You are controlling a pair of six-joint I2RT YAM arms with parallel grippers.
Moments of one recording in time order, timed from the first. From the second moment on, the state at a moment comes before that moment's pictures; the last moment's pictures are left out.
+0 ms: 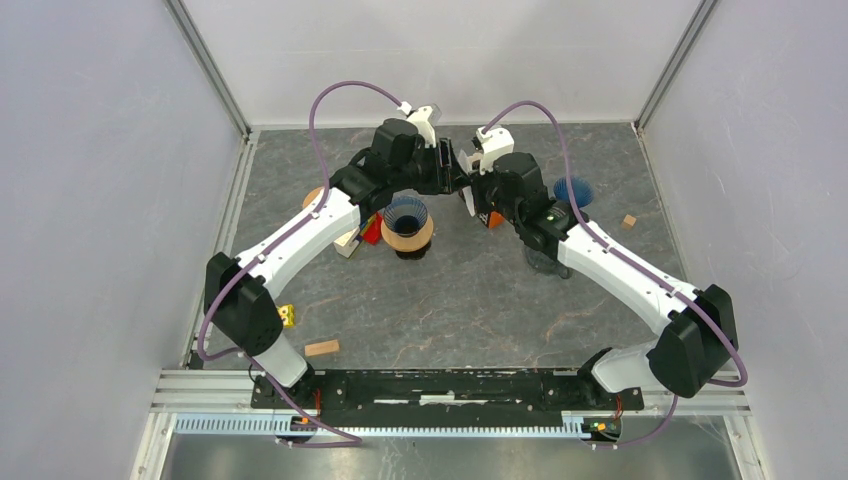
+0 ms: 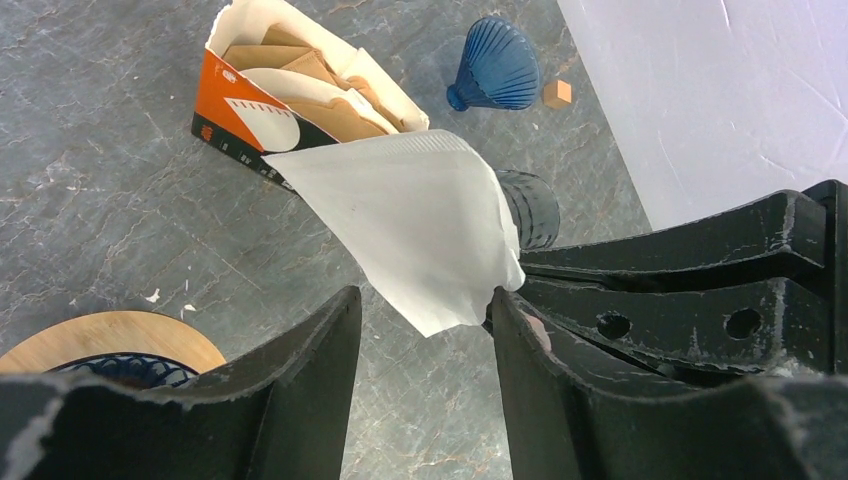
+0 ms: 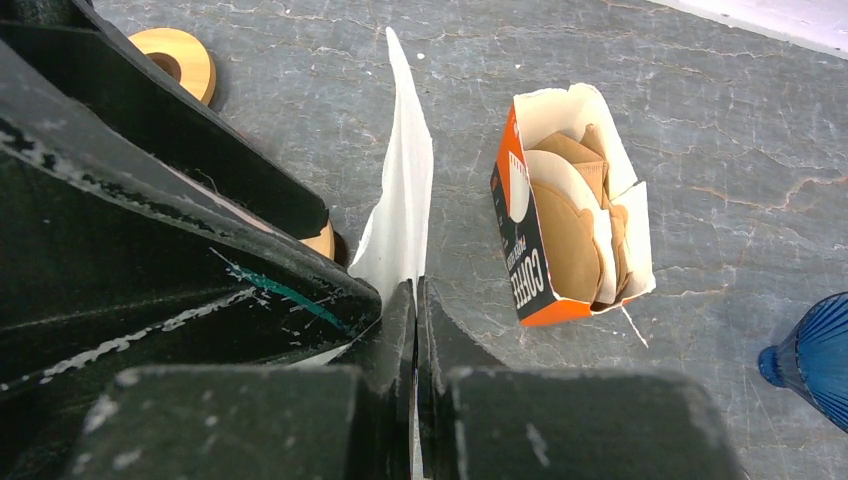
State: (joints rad) left arm -0.65 1.63 1.50 -0.32 0.19 -0.53; right arm 0.65 1.39 1.16 -0.18 0.17 0.14
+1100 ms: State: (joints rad) left arm -0.65 1.62 1.48 -0.30 0.20 -0.52; right arm 0.66 1.39 1.13 -0.16 0.14 0.14
